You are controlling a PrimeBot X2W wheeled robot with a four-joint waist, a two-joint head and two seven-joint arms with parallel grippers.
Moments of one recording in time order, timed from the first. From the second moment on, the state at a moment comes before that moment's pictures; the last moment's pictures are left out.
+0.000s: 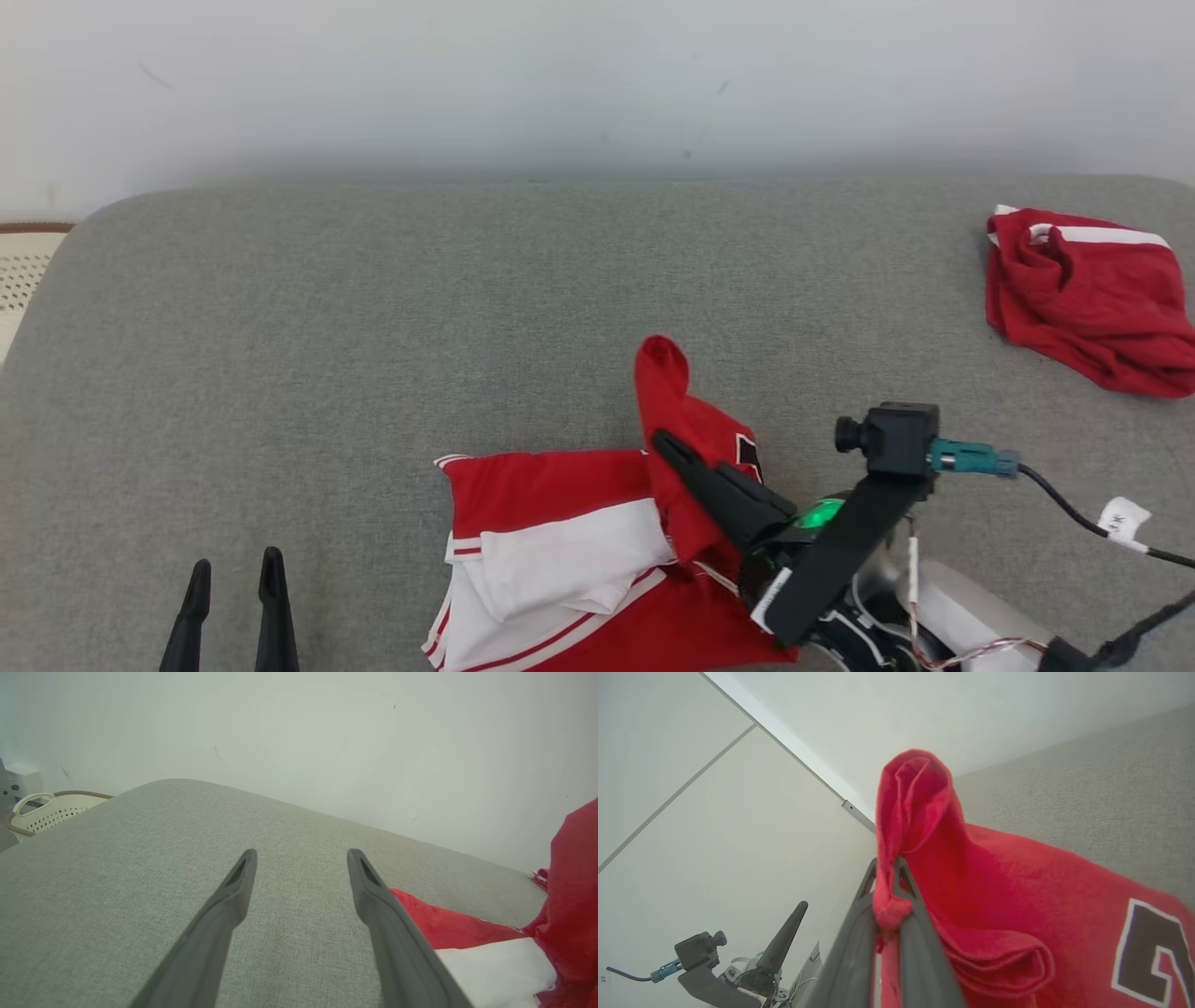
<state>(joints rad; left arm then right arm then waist) 0.03 0.05 0.09 -0.04 -0.30 -0.06 -0.26 -0.48 -0.46 0.95 -0.02 1.23 0.13 -0.03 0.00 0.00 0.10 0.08</state>
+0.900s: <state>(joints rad) -0.03 0.05 0.01 0.01 -0.33 -0.06 -0.26 -0.67 -0.24 1.21 0.42 1.25 0.13 -0.14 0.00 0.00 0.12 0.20</state>
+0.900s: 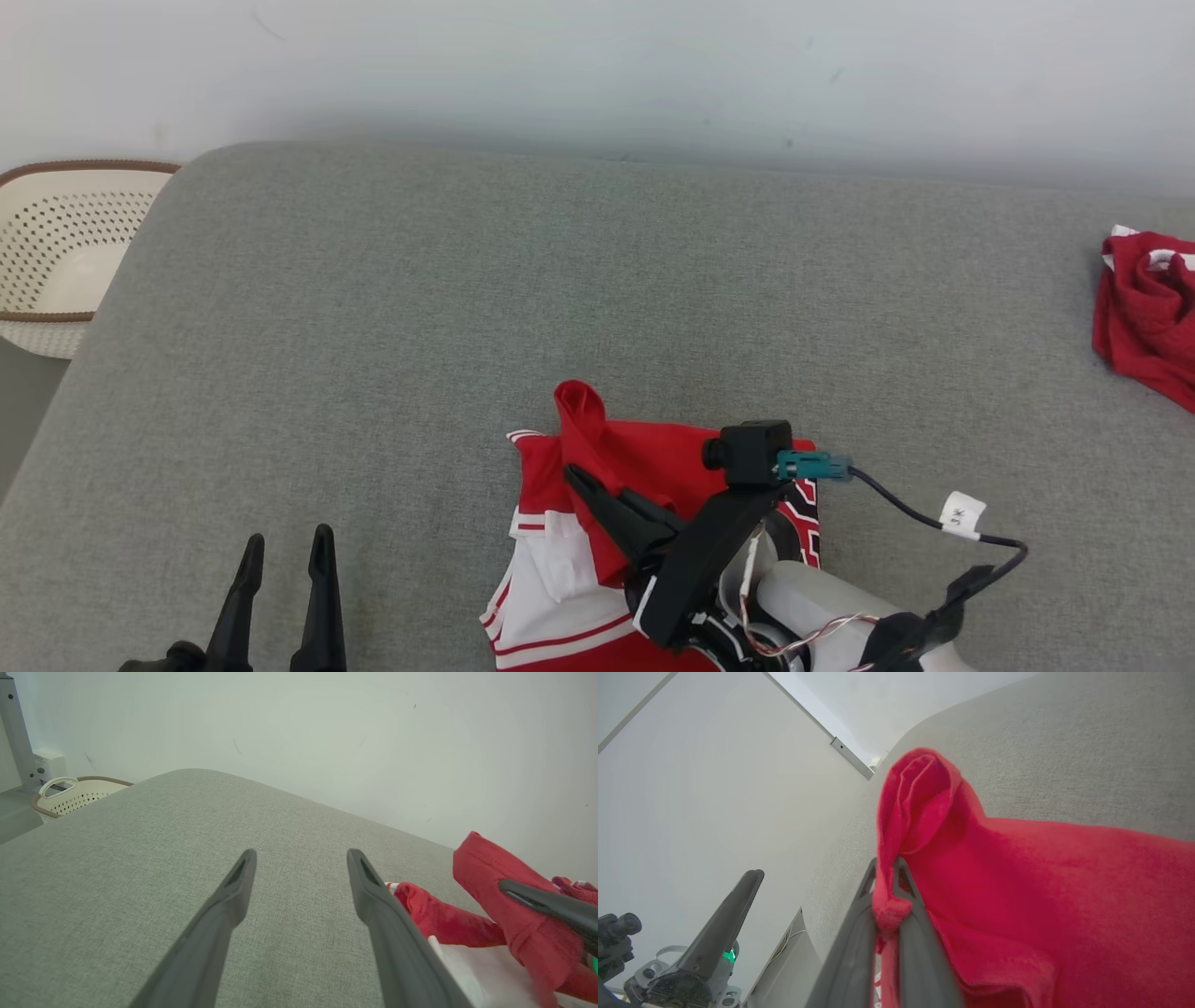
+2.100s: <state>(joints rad) -0.02 0.05 0.05 0.00 -0.32 -0.05 -0.26 -0.58 -0.39 0.94 0.38 1.04 0.13 -0.26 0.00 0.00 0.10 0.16</state>
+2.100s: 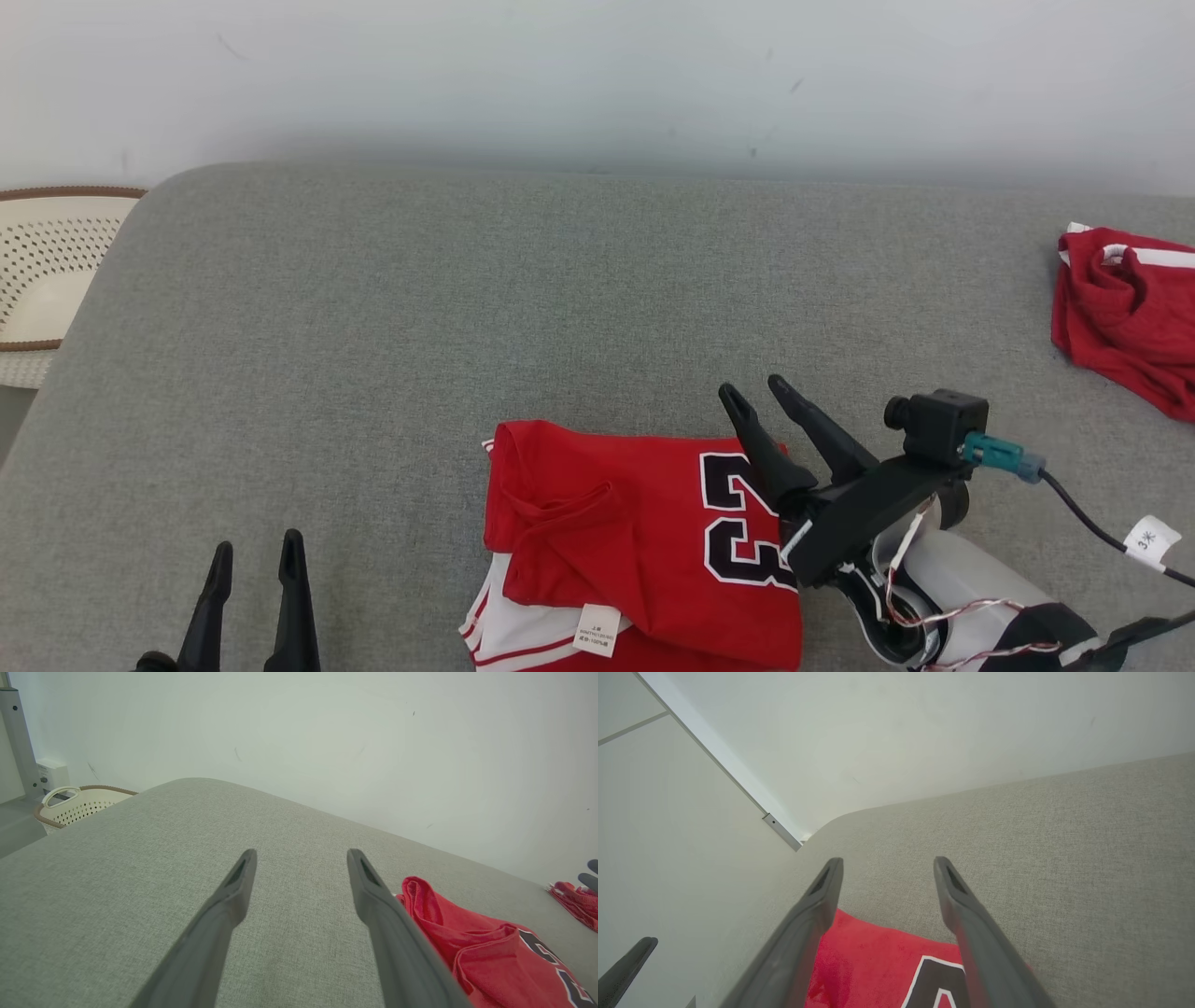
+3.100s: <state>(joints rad) -0.04 0.05 0.04 0.00 -0.32 -0.05 -0.26 -0.59 -0.21 1.01 0.67 0.73 0.13 -0.26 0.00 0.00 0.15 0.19</state>
